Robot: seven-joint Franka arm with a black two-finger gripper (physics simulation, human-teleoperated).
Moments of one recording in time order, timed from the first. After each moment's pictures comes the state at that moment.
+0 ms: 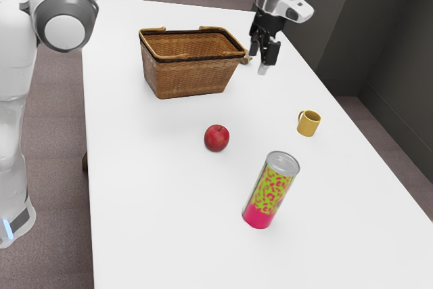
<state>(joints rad) 0.00 0.19 0.06 -1.25 0.00 1.47 0.13</state>
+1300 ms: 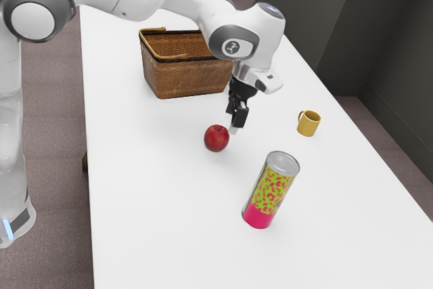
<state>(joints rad) 0.04 0.05 -0.05 -1.85 0.02 1.86 0.20</state>
